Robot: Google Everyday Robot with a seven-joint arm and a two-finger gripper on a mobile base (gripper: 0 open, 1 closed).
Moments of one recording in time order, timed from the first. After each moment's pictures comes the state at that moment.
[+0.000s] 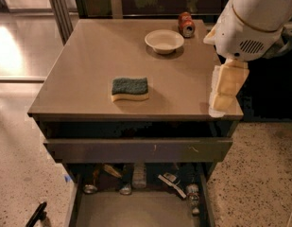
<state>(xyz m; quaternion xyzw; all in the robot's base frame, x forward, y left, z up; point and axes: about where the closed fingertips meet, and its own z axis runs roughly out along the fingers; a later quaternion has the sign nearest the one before) 0.481 -0.142 0.958 -0.67 0.73 -0.03 0.16</state>
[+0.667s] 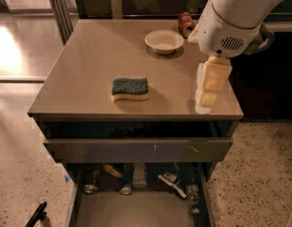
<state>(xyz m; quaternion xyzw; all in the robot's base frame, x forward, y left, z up) 0.491 -0.115 0.956 -0.69 0.71 -0.02 0.16</state>
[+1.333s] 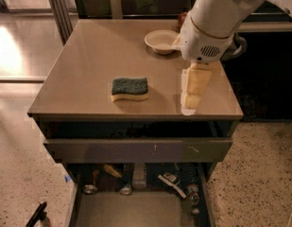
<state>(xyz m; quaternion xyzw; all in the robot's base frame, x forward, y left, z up) 0.512 -0.089 0.927 -0.71 0.68 -0.01 0.16</state>
